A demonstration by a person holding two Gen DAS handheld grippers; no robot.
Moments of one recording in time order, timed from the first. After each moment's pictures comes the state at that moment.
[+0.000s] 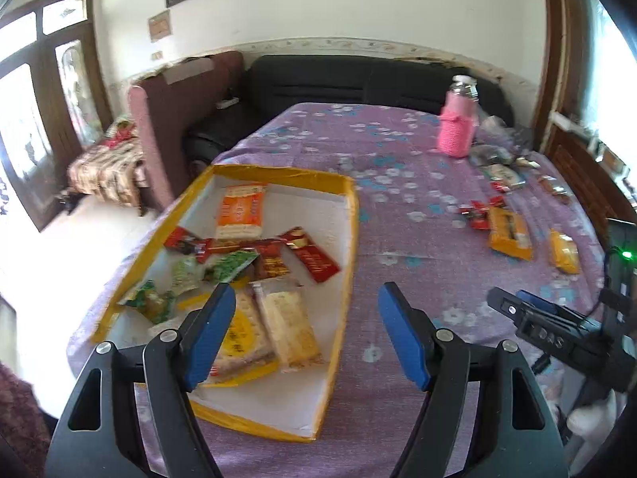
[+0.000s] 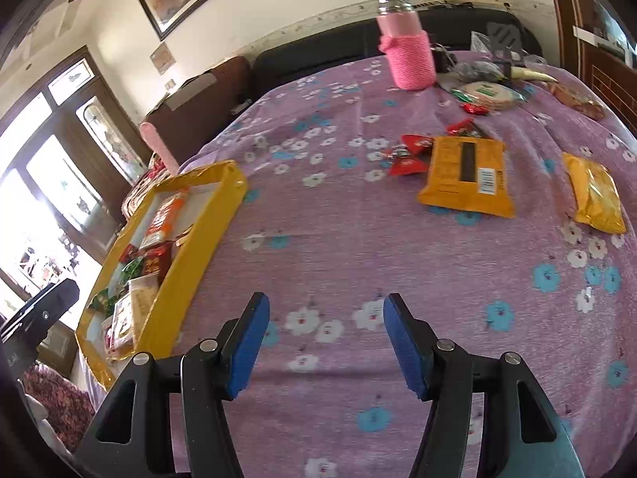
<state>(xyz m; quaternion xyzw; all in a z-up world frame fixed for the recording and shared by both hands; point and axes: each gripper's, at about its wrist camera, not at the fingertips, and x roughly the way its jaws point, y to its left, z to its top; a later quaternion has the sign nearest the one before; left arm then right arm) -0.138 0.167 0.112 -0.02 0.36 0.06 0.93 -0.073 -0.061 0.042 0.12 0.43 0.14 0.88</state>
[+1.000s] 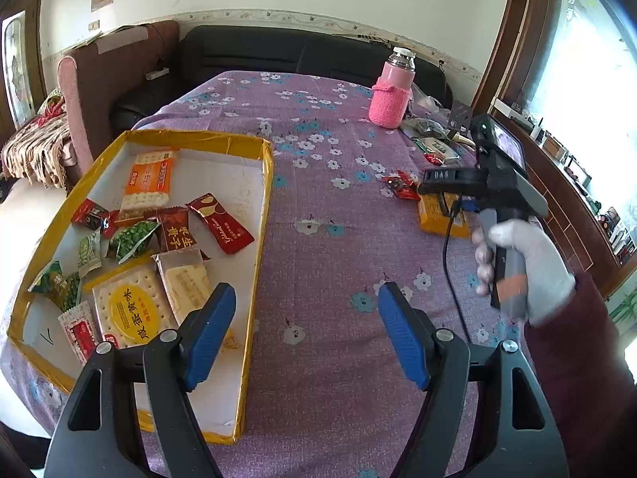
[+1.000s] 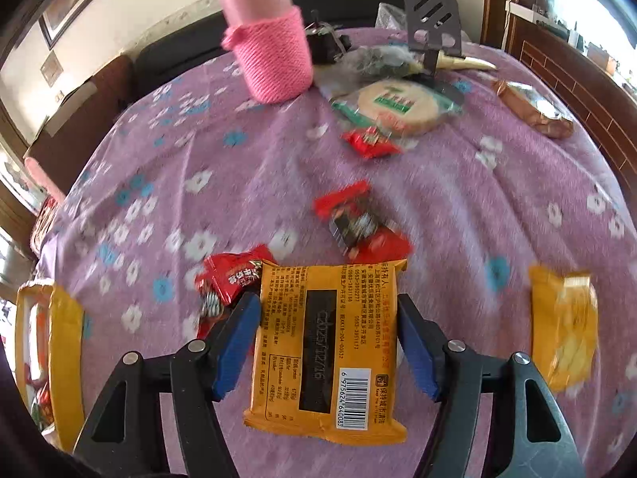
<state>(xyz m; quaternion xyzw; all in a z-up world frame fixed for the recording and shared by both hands) -0.124 0.151 0.085 -0.06 0.41 -0.06 0.91 0.086 -0.116 0.018 0.10 0.50 -0.04 0.86</state>
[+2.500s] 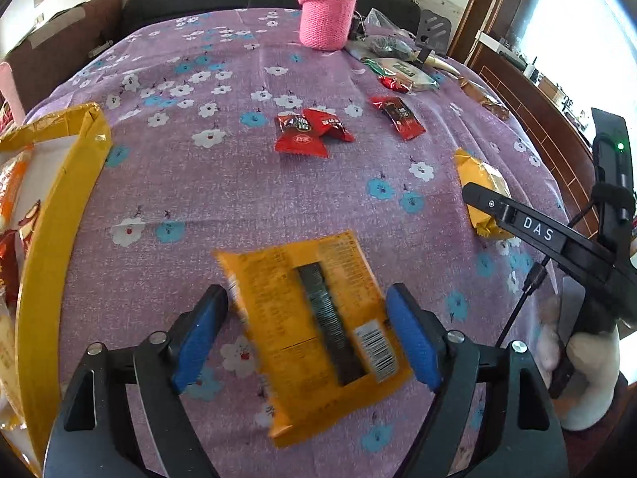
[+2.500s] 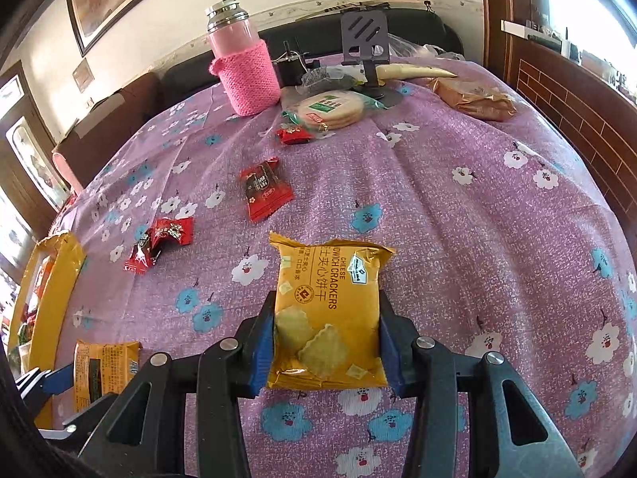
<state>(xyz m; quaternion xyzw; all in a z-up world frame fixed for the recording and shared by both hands) -0.028 0.021 0.013 -0.02 0.50 -0.11 0.86 0.005 -0.197 0.012 0.10 0.44 0.00 0.89</state>
